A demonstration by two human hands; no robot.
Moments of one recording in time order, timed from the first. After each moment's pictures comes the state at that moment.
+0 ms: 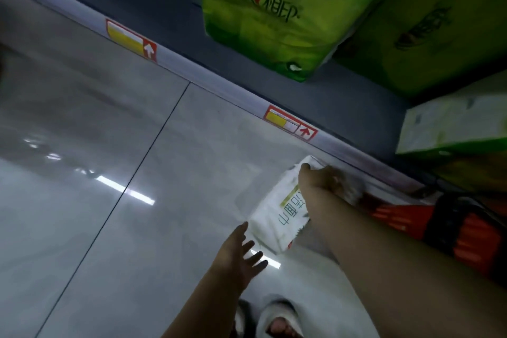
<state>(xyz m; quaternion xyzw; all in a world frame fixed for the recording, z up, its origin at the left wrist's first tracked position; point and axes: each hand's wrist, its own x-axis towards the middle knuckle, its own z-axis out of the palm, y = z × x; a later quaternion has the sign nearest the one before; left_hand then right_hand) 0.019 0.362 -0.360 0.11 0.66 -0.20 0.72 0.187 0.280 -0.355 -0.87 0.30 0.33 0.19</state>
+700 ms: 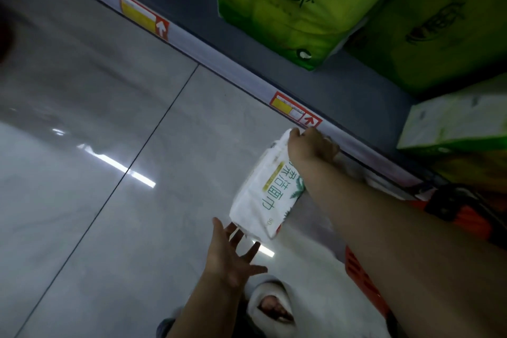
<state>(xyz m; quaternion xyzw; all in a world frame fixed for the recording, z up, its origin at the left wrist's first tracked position) -0.005 0.357 -0.332 0.02 0.68 -0.12 0.72 0.196 0.318 -0.328 -0.94 0.13 0.30 0.07</state>
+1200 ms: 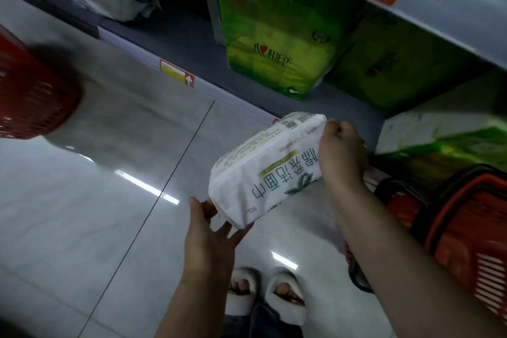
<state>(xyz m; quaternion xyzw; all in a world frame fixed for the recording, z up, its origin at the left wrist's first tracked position) 0.011 0.404 -0.164 0.19 0.62 0.09 0.76 0.187 0.307 -0.154 -0.91 0.19 0.17 0.33</state>
